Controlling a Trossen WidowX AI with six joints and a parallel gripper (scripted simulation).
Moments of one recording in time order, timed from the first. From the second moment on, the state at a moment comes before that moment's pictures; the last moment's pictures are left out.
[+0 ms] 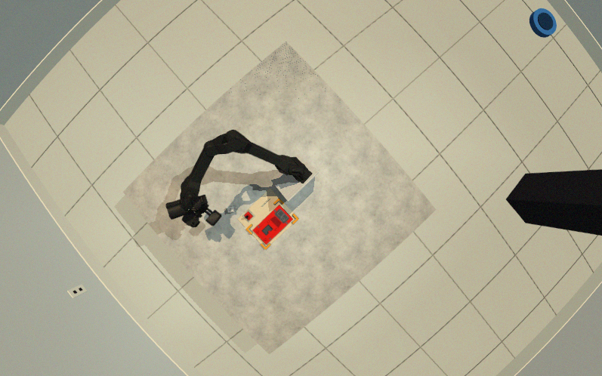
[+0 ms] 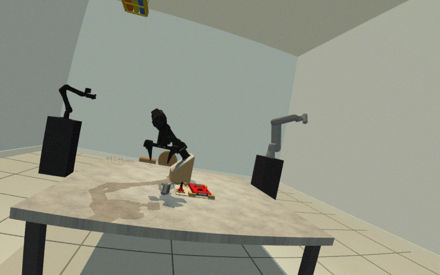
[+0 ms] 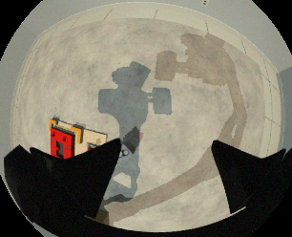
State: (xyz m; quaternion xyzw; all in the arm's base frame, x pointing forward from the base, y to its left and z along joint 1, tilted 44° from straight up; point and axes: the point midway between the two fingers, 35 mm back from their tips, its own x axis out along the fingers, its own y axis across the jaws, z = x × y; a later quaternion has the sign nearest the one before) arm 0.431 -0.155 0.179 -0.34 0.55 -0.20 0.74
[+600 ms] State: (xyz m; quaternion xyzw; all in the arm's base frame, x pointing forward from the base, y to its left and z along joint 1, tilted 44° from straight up) arm 0.404 -0.137 0.120 -0.47 0.68 -0.04 0.56
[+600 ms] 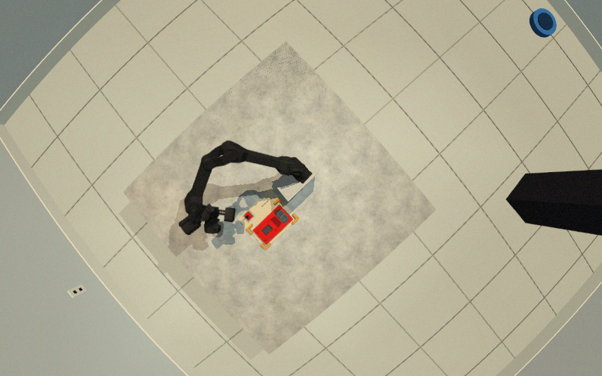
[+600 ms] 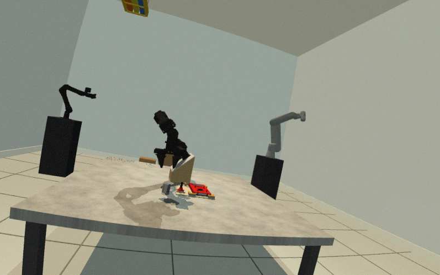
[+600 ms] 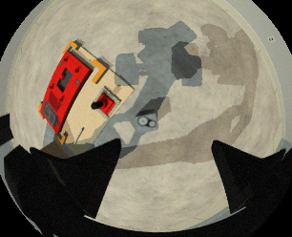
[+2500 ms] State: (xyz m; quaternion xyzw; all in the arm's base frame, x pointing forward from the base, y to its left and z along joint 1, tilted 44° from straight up) arm 0.388 -0.206 0.031 -0.51 0.72 0.02 0.48
